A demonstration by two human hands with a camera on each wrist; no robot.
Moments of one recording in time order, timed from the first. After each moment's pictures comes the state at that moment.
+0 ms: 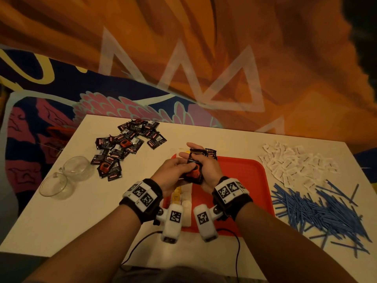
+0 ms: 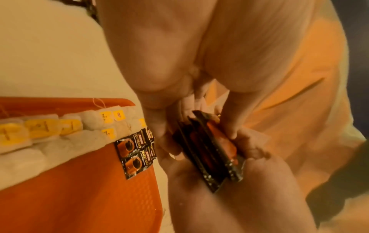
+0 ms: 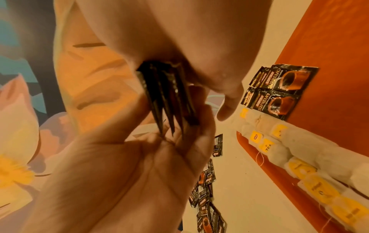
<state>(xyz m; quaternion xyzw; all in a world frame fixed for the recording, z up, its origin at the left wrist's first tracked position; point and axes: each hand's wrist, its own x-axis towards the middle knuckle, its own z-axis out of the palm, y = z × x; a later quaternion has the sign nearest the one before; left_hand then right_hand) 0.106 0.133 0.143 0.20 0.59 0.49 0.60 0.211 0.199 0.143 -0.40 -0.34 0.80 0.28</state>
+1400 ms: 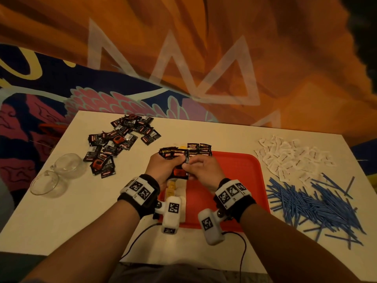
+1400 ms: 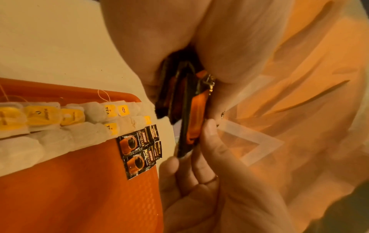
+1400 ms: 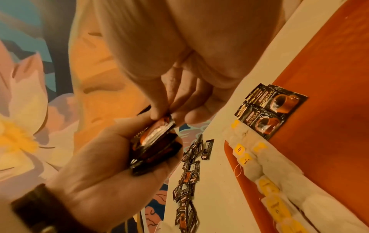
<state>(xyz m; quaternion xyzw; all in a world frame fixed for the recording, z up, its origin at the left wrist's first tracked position) 0.108 0.144 0.129 0.17 0.64 0.55 0.50 0.243 0.207 0.116 -0.46 -0.59 0.62 0.21</state>
